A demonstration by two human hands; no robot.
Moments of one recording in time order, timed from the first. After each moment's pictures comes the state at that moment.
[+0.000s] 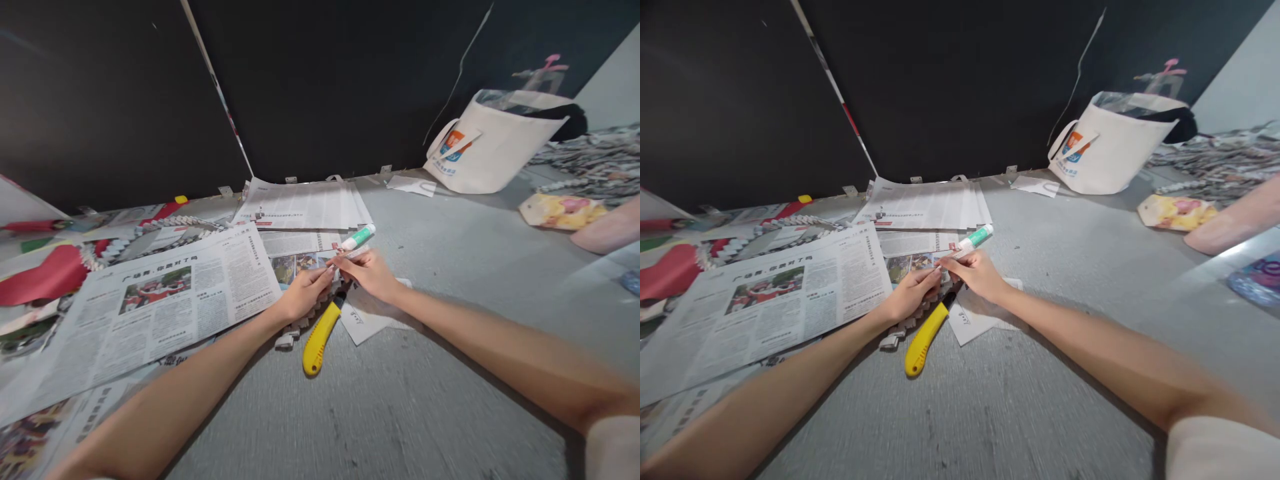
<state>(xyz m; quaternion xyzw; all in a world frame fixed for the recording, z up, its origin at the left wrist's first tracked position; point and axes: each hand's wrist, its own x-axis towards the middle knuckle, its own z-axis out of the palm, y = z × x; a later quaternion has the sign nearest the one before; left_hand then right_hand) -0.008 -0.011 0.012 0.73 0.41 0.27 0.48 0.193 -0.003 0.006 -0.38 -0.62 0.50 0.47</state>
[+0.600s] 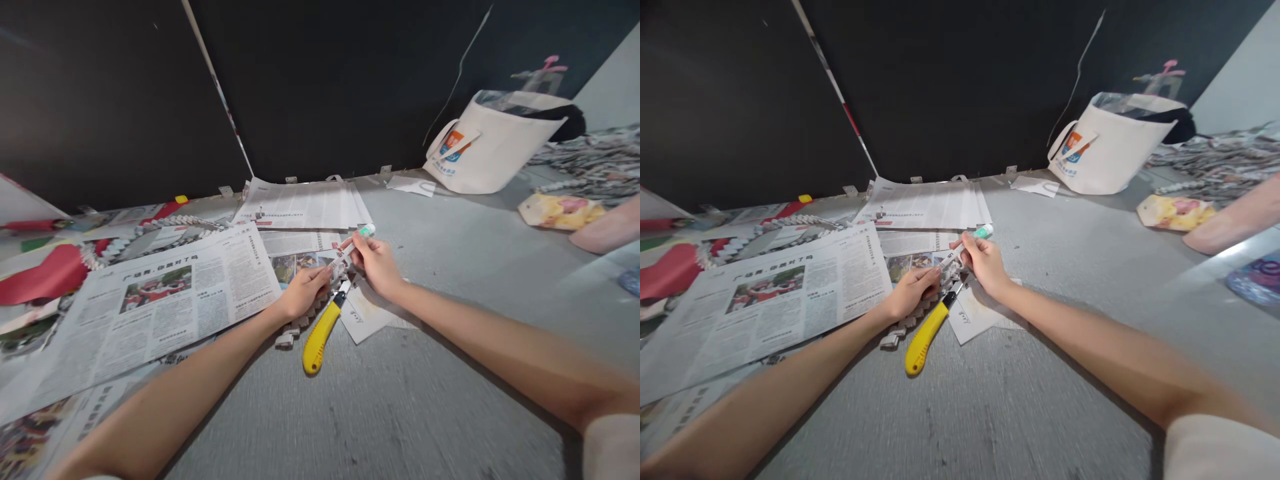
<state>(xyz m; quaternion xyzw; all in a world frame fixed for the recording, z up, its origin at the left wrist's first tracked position) -0.008 -0.009 0.011 0.73 0.40 0.27 0.48 0.195 0.014 -0.004 -0.42 -0.51 0.48 0.58</state>
